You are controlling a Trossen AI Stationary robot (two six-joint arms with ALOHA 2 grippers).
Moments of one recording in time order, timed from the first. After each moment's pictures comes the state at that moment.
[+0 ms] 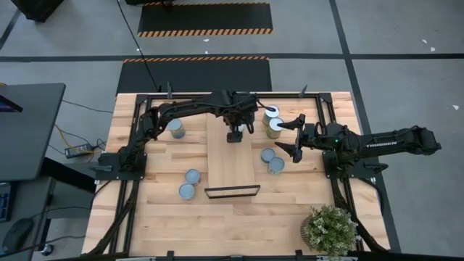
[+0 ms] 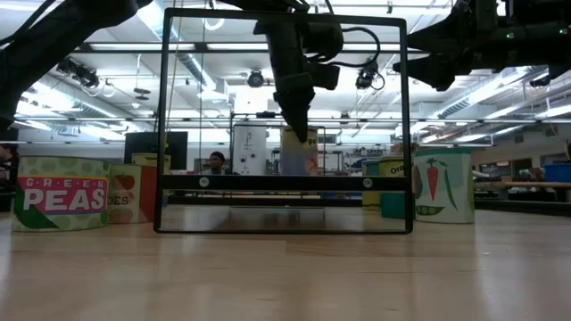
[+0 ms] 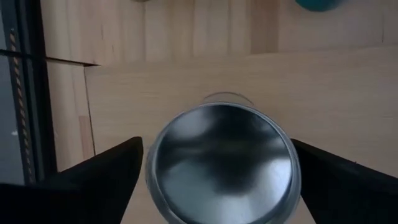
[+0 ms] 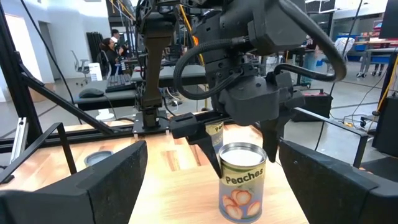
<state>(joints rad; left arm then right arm) 0.27 2.21 2.12 -1.18 -0.09 0.30 -0.09 0.65 0.22 0.49 0.13 0.02</state>
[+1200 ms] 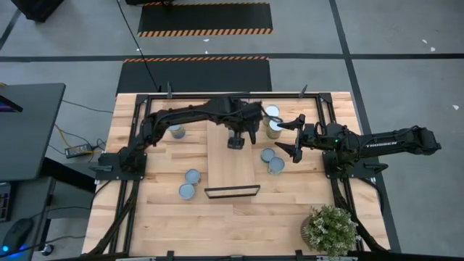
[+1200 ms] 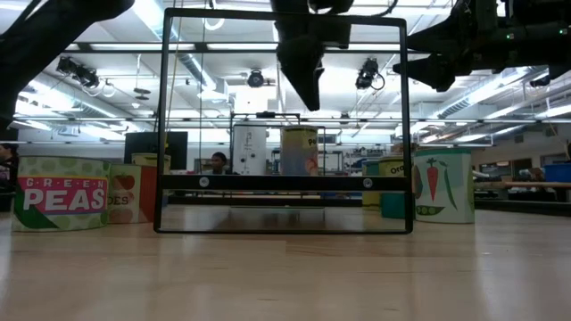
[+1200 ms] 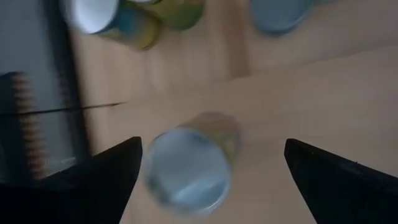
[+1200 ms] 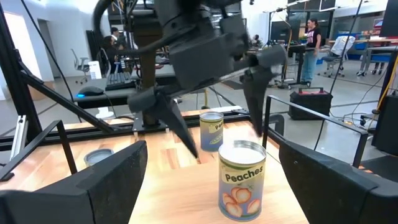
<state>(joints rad) 0.15 2.21 2.28 -1.28 -0.23 0.37 -0.09 0.65 0.22 0.48 0.13 0.02</state>
